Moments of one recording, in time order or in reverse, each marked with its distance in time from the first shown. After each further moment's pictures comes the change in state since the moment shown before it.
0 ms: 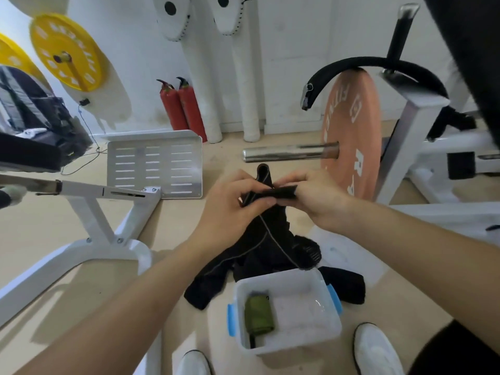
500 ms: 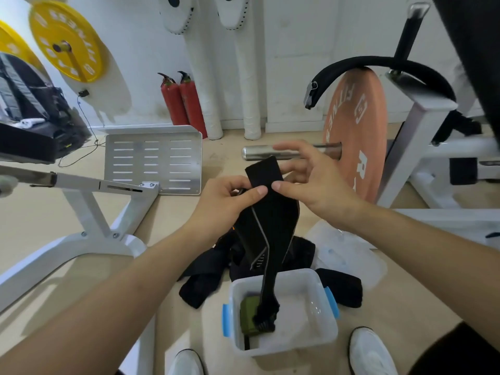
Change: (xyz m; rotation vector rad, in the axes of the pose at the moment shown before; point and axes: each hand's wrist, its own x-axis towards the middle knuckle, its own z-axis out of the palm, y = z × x) left_hand 0.006 -0.008 0.000 -0.467 -0.045 -0.410; right_hand -0.011 -0.011 -0.011 -0.283 -0.186 -0.490
